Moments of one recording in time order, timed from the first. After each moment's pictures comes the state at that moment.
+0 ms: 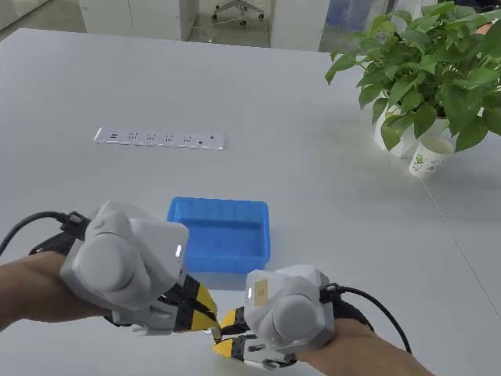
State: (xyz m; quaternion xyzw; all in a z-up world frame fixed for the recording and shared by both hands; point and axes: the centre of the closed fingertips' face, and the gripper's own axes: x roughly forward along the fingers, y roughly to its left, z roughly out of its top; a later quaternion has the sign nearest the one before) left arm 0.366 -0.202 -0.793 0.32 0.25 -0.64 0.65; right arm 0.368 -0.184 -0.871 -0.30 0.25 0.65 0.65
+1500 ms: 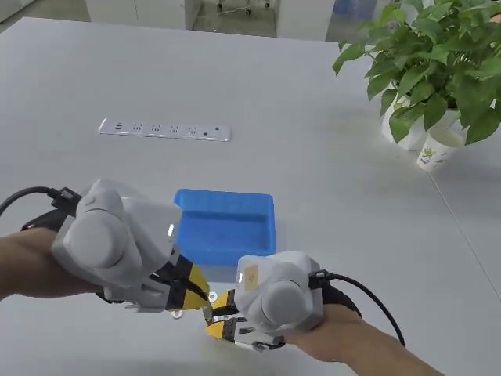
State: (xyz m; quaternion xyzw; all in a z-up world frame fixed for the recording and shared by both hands) left arm 0.378 -0.187 -0.791 0.34 0.26 -0.64 0.65; right arm 0.382 -0.166 -0.873 -0.30 0.24 0.65 0.66
